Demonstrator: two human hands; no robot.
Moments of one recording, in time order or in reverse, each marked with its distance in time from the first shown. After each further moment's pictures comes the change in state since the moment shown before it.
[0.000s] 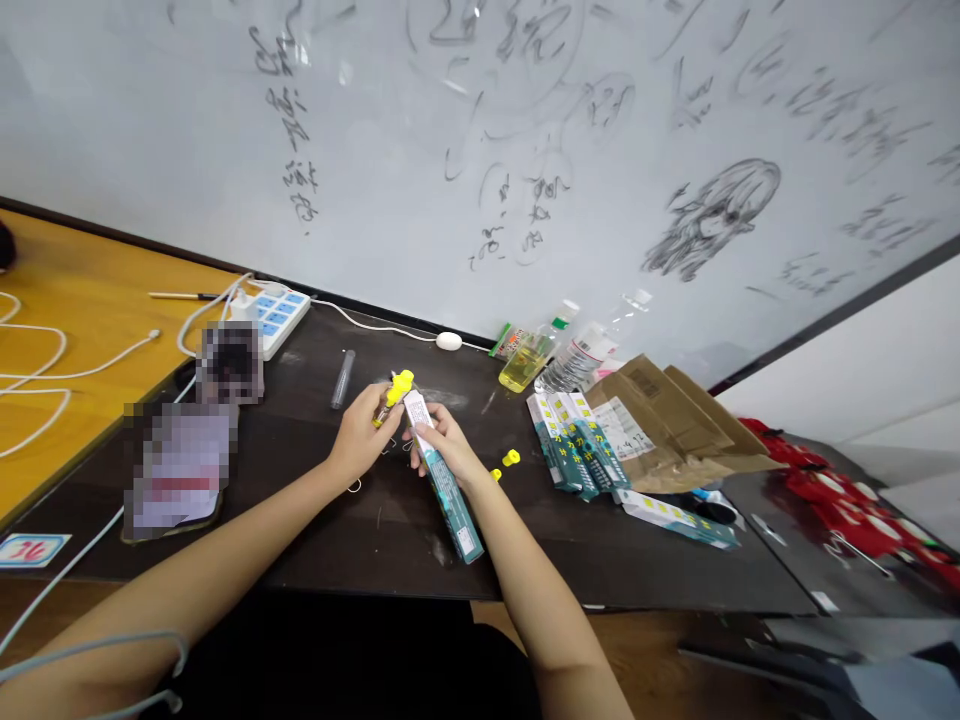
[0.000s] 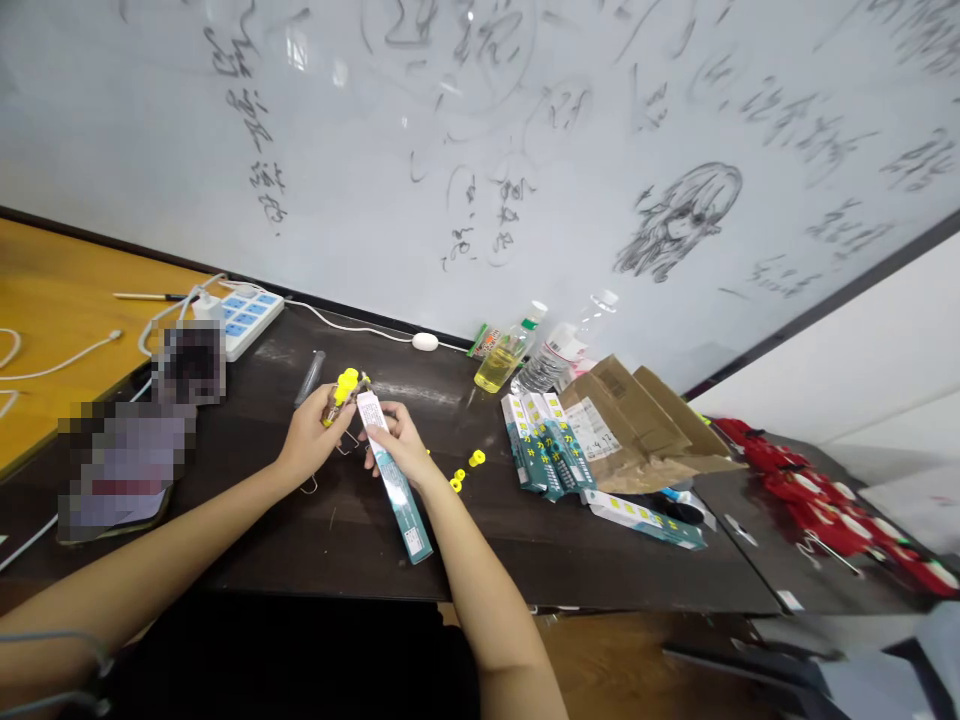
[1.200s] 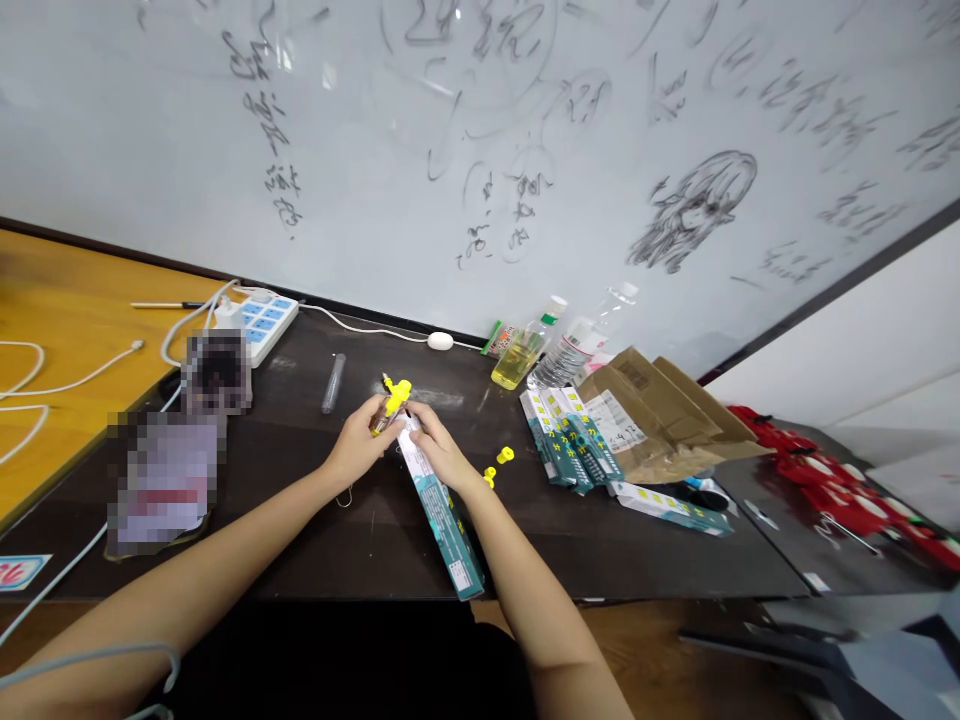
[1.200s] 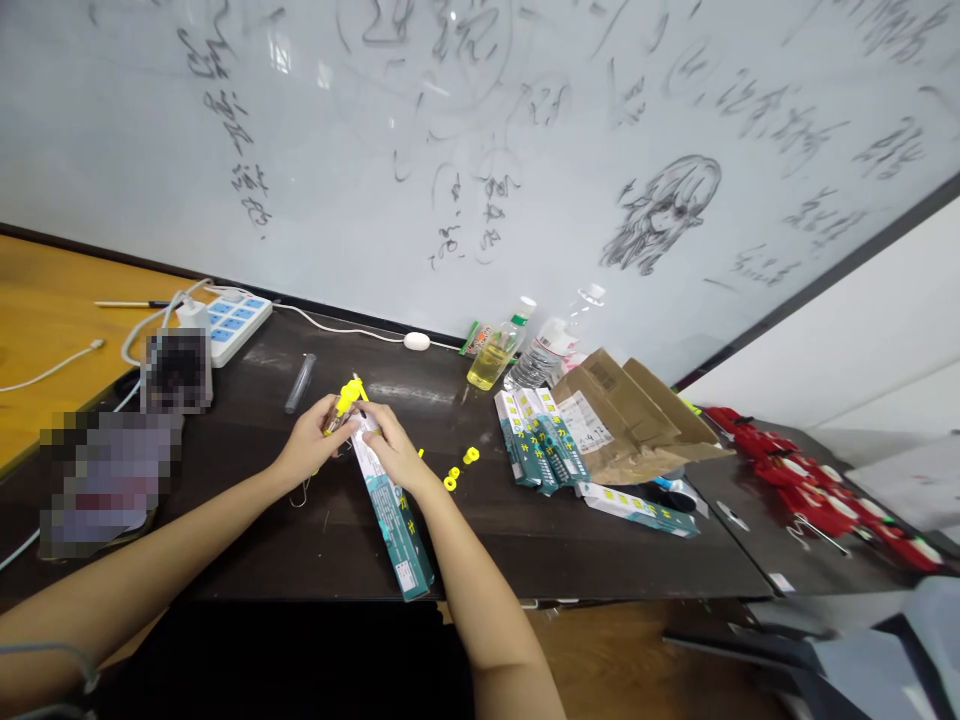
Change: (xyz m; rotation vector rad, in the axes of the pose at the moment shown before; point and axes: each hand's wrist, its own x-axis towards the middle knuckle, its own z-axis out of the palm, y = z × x) left_hand -0.002 -0.006 0.011 -0.285 -0.176 -0.191; right_hand -0.005 -0.005 -0.004 -0.627 0.004 -0.368
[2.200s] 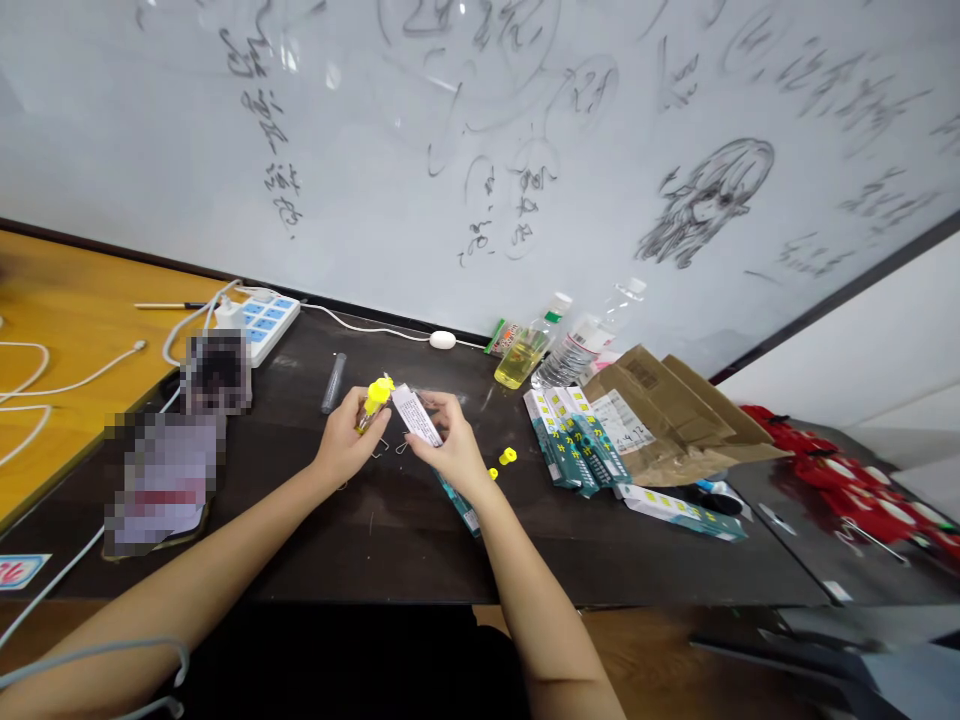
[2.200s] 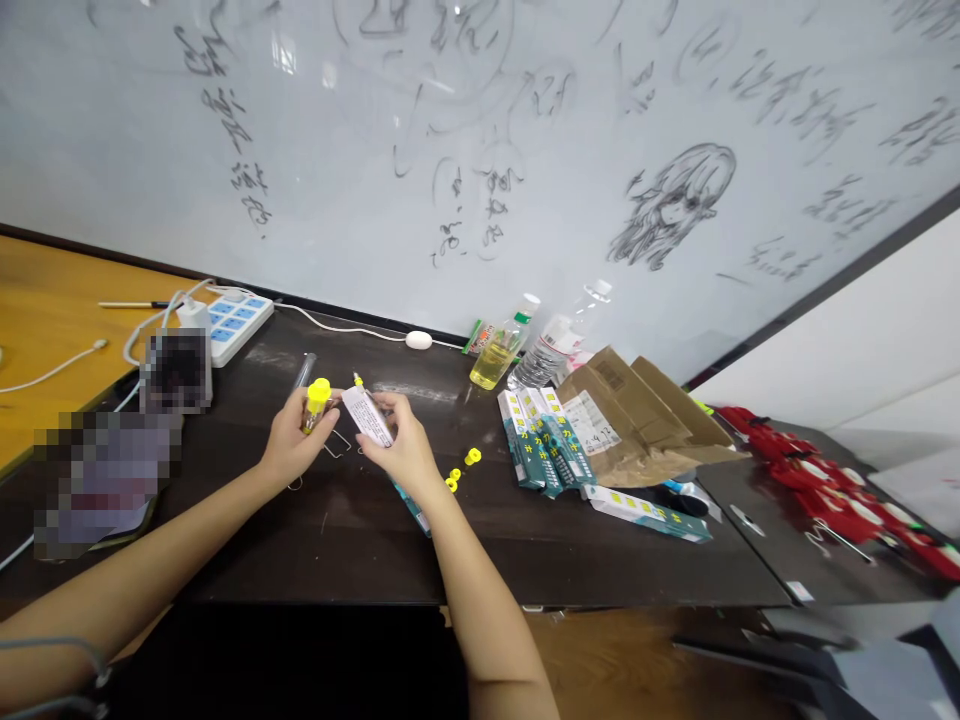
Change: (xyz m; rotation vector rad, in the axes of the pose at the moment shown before) left_hand -0.003 0.012 -0.014 0.239 0.197 0.223; right_hand -0.006 -0.028 -0.007 -0.114 0.201 0.109
